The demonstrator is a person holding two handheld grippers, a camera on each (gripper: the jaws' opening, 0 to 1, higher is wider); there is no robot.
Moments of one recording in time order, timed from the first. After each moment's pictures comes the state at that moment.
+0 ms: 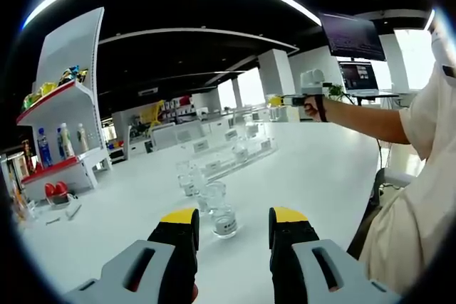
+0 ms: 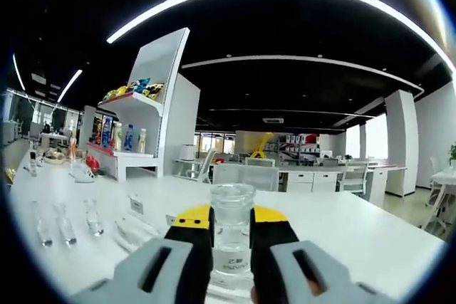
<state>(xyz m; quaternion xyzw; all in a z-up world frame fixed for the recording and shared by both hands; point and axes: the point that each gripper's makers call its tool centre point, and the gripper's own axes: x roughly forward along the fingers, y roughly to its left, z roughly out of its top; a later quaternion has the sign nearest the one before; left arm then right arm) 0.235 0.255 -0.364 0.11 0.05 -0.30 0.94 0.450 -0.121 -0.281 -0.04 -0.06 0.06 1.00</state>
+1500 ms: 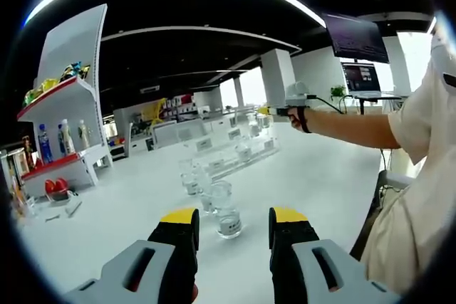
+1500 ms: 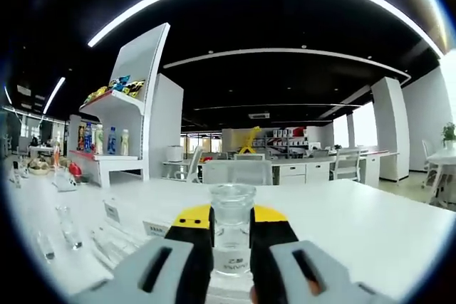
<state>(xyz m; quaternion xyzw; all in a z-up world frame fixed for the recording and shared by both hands) 0.243 0.260 -0.365 0.10 0.06 -0.30 0.95 0.516 -0.117 -0.311 0.00 -0.06 0.02 1.00</state>
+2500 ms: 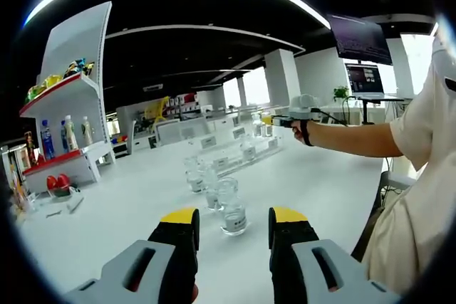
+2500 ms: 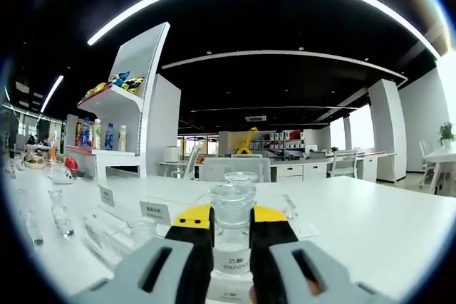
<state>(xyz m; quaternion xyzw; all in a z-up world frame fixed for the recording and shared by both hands) 0.245 0.270 -0.366 0.10 0.06 -0.29 0.95 0.522 -0.112 -0.346 -0.01 -0.07 0.01 1.00</state>
